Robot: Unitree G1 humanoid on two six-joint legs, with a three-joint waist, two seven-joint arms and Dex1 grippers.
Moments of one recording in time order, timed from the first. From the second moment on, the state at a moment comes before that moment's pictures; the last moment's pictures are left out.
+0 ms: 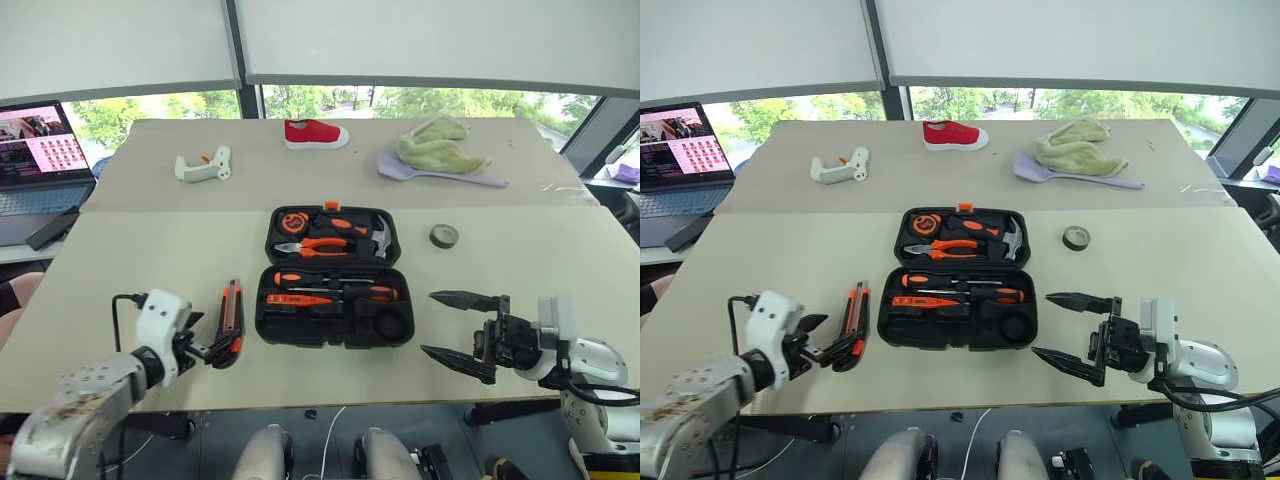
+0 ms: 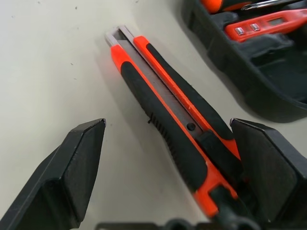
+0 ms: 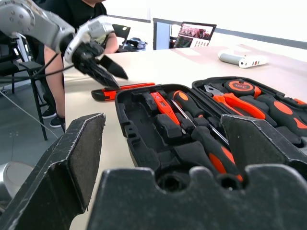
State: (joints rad) left arm 0.14 0.57 0.21 -0.59 -0.51 0.88 -0.39; right arm 0.06 -0.63 -0.21 -0.18 0.67 -0.02 1.29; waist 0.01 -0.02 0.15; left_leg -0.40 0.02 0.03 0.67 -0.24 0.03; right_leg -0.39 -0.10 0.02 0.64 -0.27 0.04
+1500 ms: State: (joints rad) left arm -0.55 0.73 -0.37 -0.17 -0.19 0.38 -1.23; right arm 0.30 -0.63 -0.35 -0.28 0.67 0.00 1.23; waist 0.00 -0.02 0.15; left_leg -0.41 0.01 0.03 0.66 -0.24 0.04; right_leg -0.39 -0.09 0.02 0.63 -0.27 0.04
